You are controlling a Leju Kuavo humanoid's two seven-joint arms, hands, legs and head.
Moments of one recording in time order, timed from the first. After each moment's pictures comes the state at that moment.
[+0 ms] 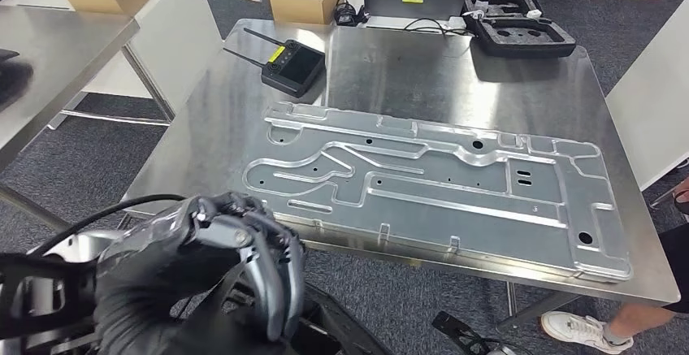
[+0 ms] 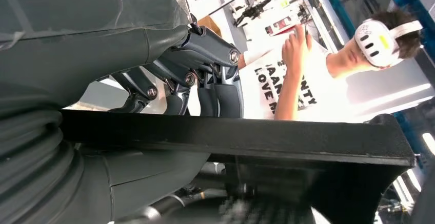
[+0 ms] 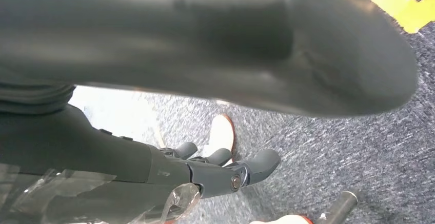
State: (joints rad) left arm -0.67 0.00 -0.65 -1.56 0.57 -0.38 -0.02; right arm -0.14 -0.06 -0.21 -0.16 0.77 0.11 -0.01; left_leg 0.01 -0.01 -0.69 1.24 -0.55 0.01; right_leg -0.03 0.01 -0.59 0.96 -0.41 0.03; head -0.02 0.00
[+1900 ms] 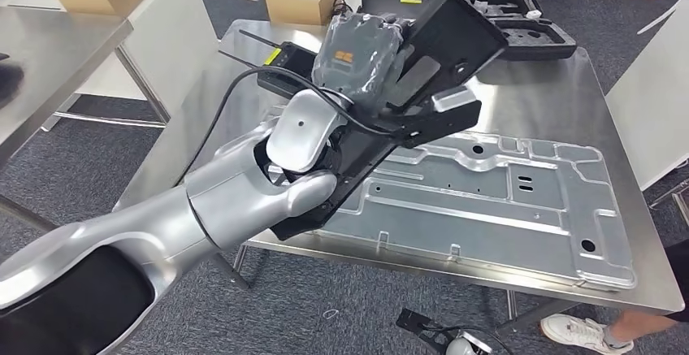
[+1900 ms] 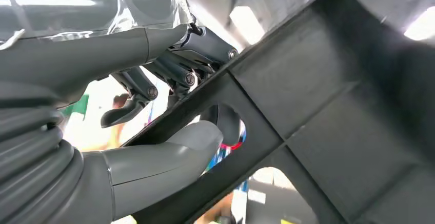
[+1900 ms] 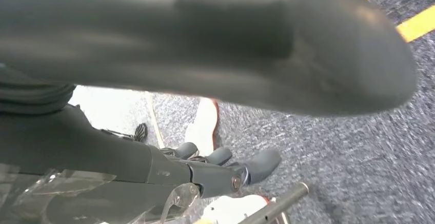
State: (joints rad) left arm -1.31 -0.32 -1.27 -0.33 -0.84 0.27 0.07; right arm -0.21 0.04 -0.11 -0.16 0.88 0.17 0.04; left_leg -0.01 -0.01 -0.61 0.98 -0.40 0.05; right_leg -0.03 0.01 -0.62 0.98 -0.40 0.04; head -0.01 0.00
